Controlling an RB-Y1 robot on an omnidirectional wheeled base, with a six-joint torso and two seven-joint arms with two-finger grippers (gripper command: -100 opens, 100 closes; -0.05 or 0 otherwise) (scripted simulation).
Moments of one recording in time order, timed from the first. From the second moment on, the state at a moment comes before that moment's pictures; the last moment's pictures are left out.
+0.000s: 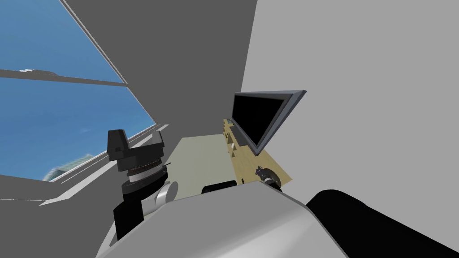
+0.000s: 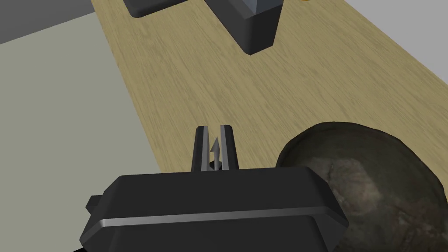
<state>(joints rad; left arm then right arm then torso) 0.50 -0.04 0.03 -2.35 0.09 -0.63 -0.01 0.77 -0.26 -0.08 -1.84 -0.06 0.04 -1.94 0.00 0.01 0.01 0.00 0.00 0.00</state>
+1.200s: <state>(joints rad) 0.50 -0.03 0.03 -2.35 0.09 -0.63 -0.01 0.53 -0.16 -0.09 -1.74 -0.04 -0.23 -1.78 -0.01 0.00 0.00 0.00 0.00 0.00</state>
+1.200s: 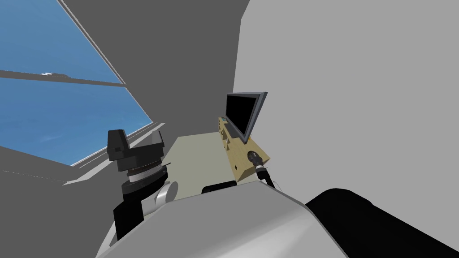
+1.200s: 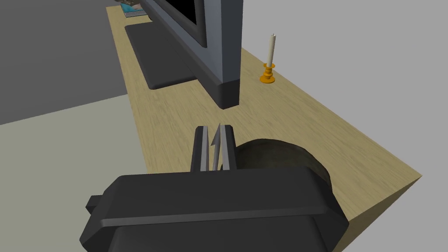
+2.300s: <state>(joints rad) 0.50 -0.03 0.03 -2.35 0.09 -0.63 -0.01 0.30 -0.13 -0.07 -1.49 -0.21 -0.34 -1.66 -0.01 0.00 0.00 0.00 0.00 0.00</state>
